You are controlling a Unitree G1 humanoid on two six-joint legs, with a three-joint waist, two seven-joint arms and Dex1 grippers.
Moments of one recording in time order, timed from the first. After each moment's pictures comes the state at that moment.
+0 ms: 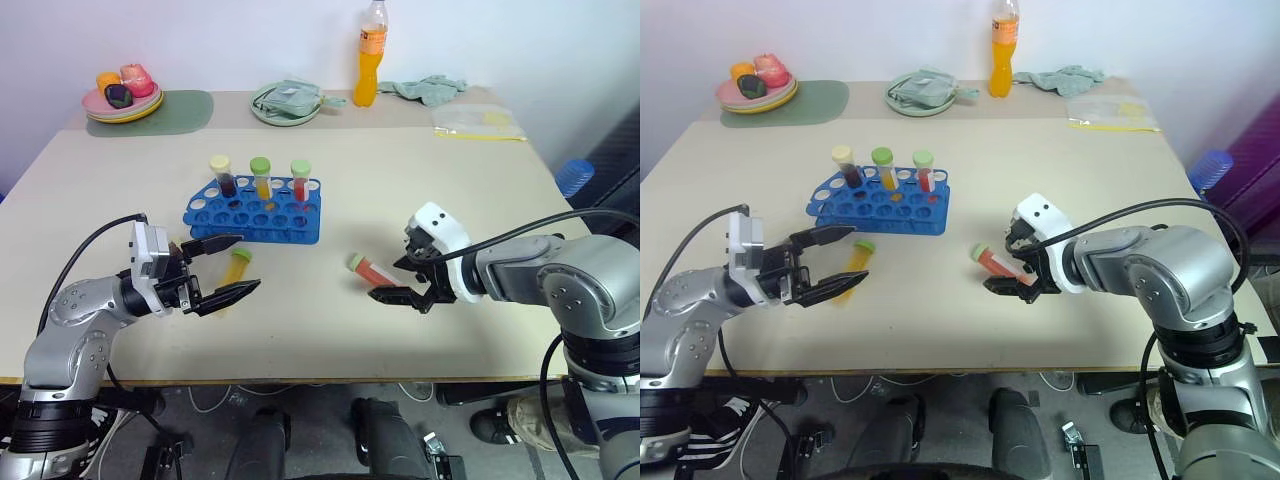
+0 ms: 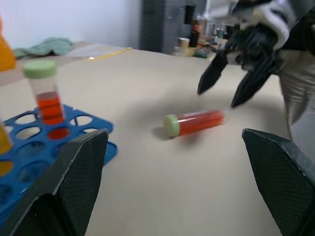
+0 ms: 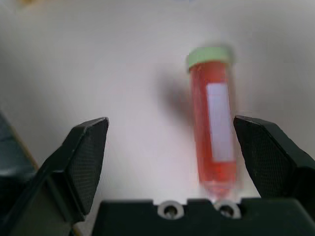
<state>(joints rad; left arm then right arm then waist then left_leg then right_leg) -0.13 0.68 0.22 -0.20 -0.66 0.27 -1.15 -0.66 -0.68 0.08 -0.49 0.74 1.61 0.44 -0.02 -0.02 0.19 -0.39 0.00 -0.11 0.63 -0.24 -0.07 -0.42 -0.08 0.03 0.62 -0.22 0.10</state>
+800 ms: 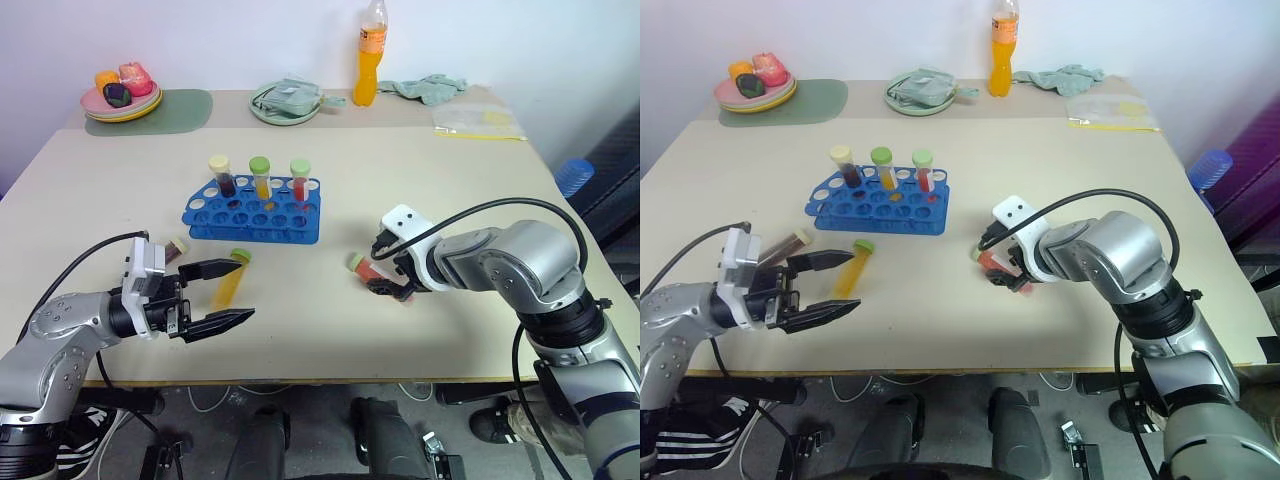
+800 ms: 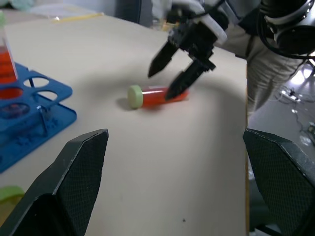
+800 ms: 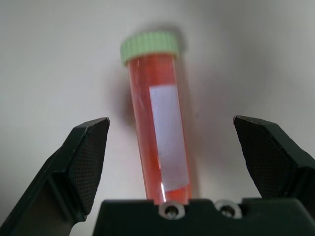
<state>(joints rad) -0.03 0.75 0.24 -0.29 -0.73 0.39 -1.18 -0.80 -0.65 0.33 -0.31 0.66 1.61 0.27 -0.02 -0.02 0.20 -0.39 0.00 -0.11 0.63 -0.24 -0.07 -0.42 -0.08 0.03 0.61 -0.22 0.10</state>
